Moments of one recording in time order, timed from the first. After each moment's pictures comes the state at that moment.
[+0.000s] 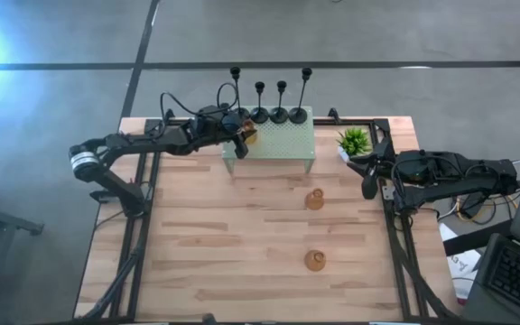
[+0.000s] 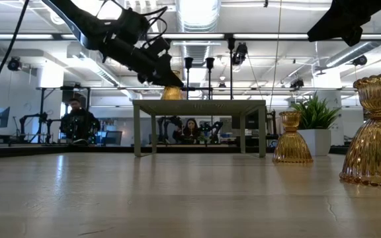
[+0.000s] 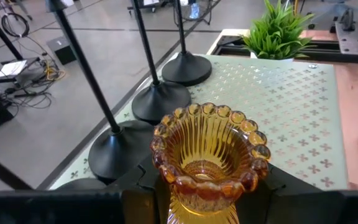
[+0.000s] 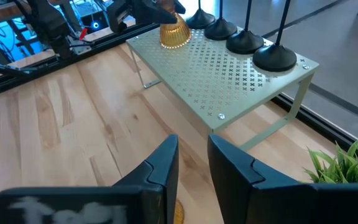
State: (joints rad) left arm 0.52 1.47 0.90 0.28 0.02 0.18; right arm 0.07 0.54 0.76 -0.73 0.47 0.44
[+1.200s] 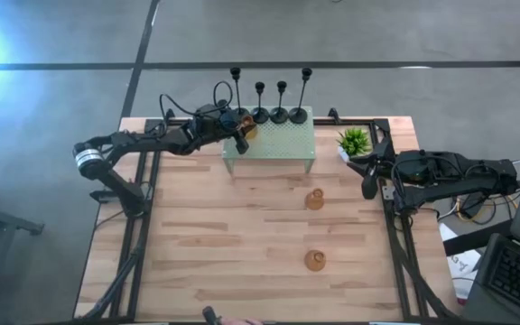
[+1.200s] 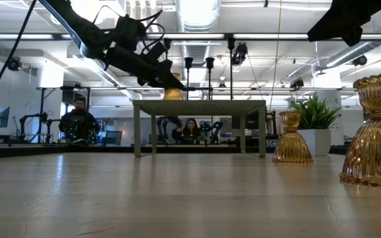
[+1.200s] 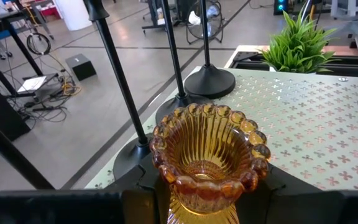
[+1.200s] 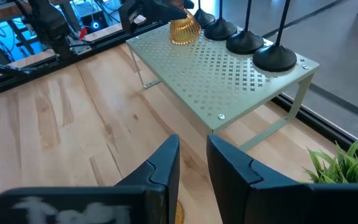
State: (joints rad) left arm 0.56 1.52 0.86 0.45 0.02 0.20; right arm 0.07 0.54 0.76 -0.73 0.47 0.44
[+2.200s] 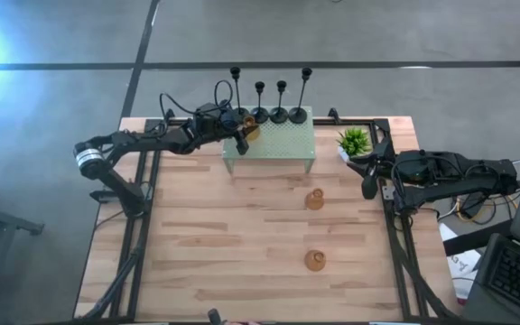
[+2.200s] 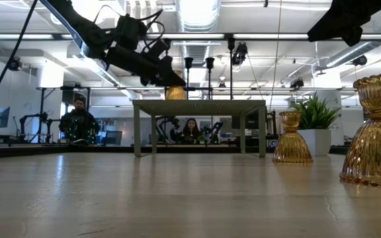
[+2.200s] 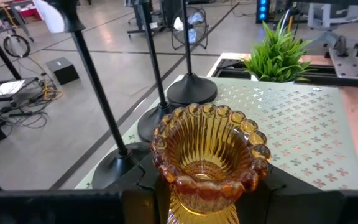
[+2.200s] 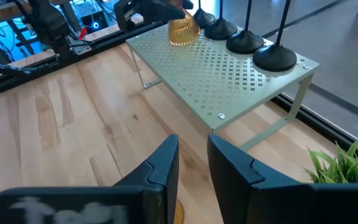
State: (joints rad) left arm 0.56 1.52 0.88 0.45 0.09 0.18; right arm 0.07 0.54 0.76 -0.73 0.47 0.44
